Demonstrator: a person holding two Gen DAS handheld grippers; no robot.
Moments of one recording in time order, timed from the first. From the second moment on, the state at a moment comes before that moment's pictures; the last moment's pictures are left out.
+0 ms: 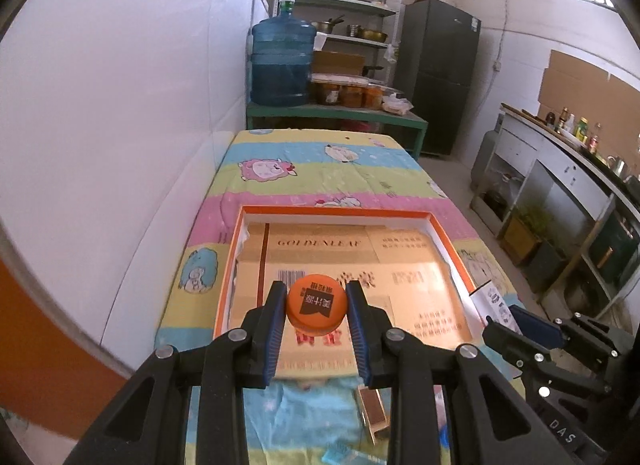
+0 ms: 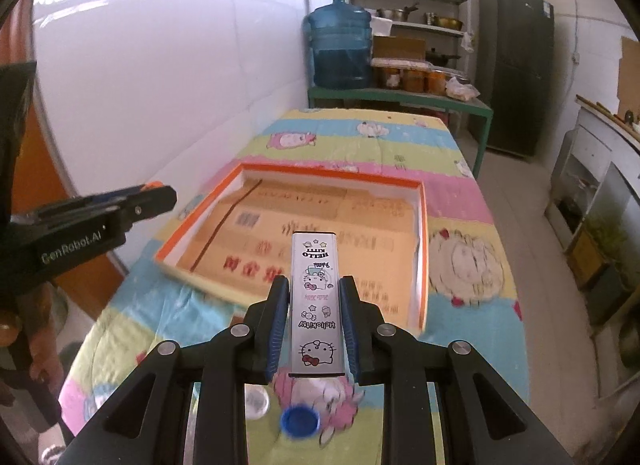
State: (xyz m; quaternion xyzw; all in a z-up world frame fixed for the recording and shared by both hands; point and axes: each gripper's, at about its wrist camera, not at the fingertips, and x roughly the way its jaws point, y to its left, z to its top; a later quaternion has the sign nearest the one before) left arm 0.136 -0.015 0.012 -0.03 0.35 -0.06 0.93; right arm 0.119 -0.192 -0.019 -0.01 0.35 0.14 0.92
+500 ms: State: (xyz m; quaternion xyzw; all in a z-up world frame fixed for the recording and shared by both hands) left arm 0.224 -0.012 -0.015 -0.03 0.38 -0.03 0.92; right arm 0.212 -0.194 -0.029 -0.01 0.38 0.14 0.91
